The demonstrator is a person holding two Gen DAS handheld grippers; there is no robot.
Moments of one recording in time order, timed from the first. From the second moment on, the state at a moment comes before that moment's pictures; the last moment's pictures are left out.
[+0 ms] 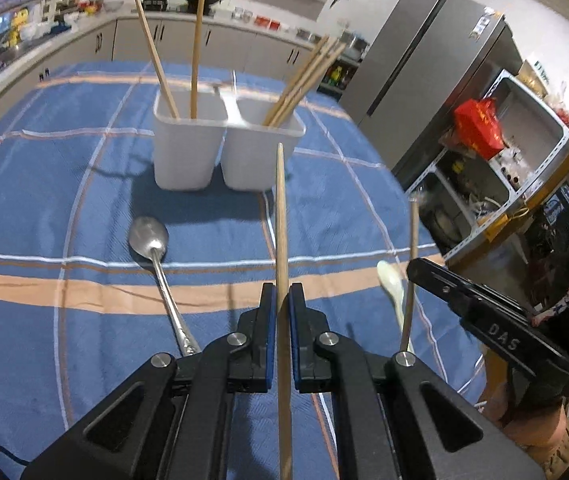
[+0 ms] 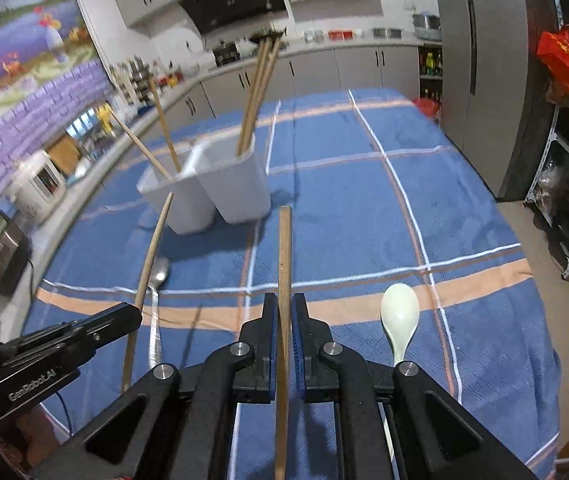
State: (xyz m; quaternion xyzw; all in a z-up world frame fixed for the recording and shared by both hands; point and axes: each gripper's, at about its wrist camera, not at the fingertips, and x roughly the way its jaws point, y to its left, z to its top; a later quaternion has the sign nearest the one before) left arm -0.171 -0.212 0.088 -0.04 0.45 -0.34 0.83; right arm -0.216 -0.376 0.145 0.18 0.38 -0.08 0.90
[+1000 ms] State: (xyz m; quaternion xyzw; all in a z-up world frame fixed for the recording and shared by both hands) left arm -0.098 -0.162 0.214 -0.10 0.27 -0.32 0.90; right arm -0.185 -0.366 0.260 0.16 0.26 -0.06 0.95
